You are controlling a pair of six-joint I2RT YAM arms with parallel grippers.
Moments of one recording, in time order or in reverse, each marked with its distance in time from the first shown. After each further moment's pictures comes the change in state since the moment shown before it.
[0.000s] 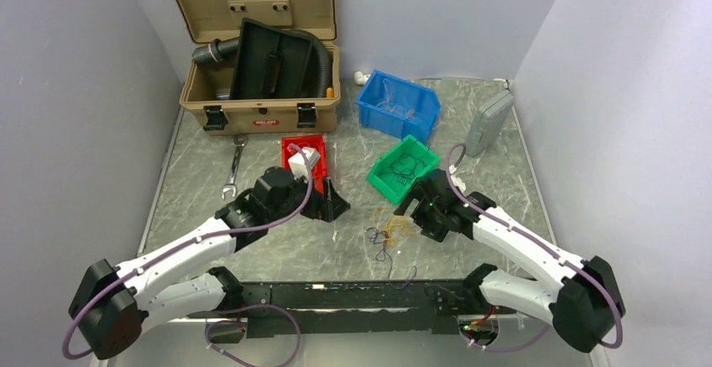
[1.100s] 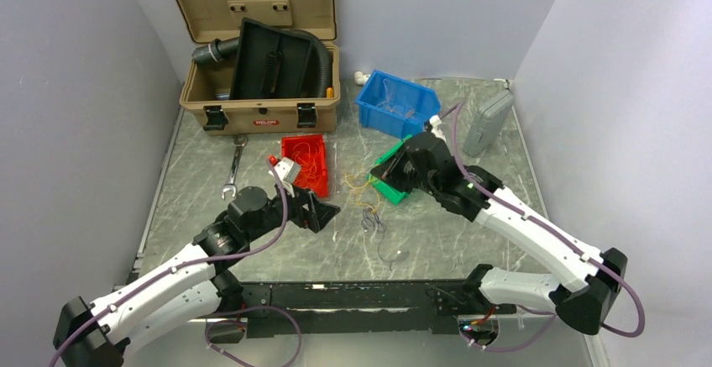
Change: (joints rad) left arm -0.019 -0.290 -0.171 0.098 -0.053 0.084; right arm 0.201 0.109 0.414 0.056 0.093 0.076
